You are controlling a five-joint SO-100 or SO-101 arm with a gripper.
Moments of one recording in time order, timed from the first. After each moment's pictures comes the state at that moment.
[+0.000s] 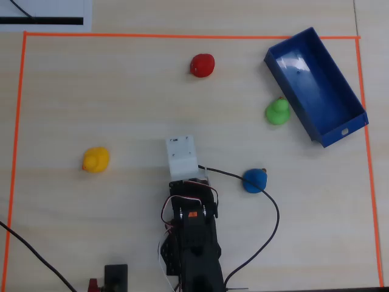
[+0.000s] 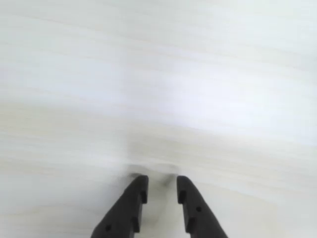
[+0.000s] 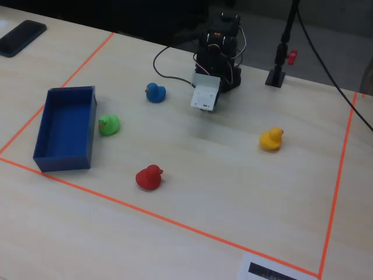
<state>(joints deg) -1.1 190.0 177.9 75.9 -91.9</state>
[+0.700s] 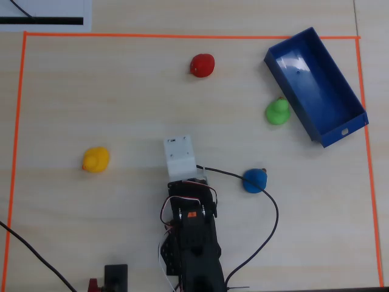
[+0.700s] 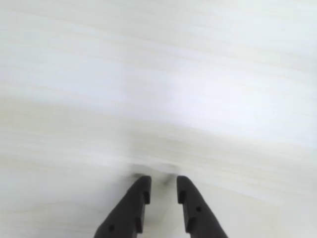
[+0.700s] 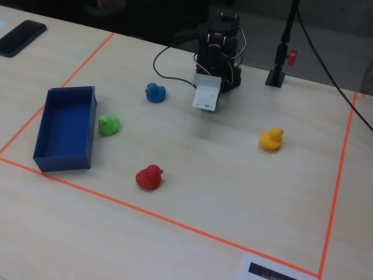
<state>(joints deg) -2.7 190.0 177.9 75.9 -91.9</state>
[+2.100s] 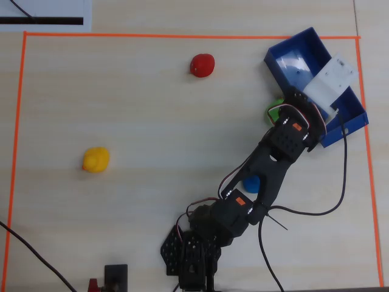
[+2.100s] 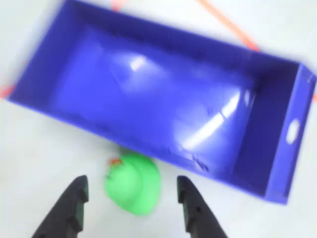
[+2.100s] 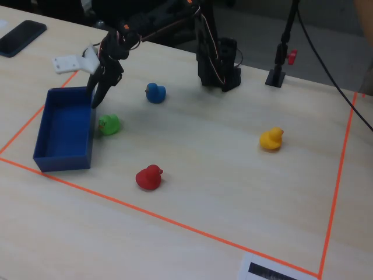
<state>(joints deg) 44.8 83.2 91.1 37.6 -86.5</state>
